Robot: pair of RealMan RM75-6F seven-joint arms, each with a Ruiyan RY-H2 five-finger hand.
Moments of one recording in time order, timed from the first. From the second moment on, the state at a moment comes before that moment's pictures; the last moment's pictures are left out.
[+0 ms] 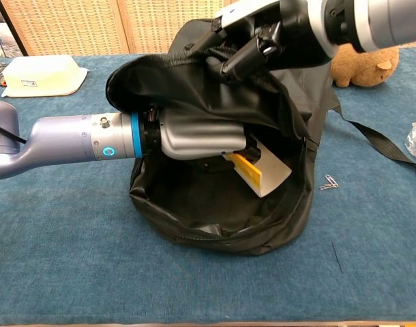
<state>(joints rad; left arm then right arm) -1.08 -2.15 0.28 -0.09 1.90 1.37 -0.39 1.00 -1.14 0.33 -1.97 -0.89 0.48 0.27</state>
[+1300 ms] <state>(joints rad) -0.91 -1.99 0.25 -0.18 1.86 1.87 -0.70 1.10 -1.20 0.27 -1.77 -0.70 0.56 0.22</state>
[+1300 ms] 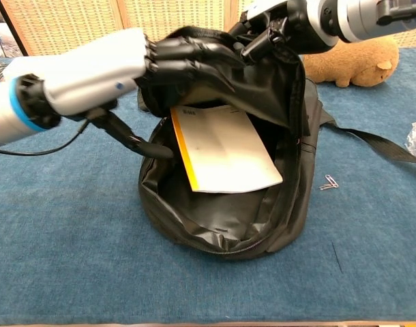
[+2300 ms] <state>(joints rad) -0.77 -1.79 0.06 -0.20 1.63 1.75 -0.86 1.00 -1.30 0.19 -1.79 -0.85 0.54 0.23</state>
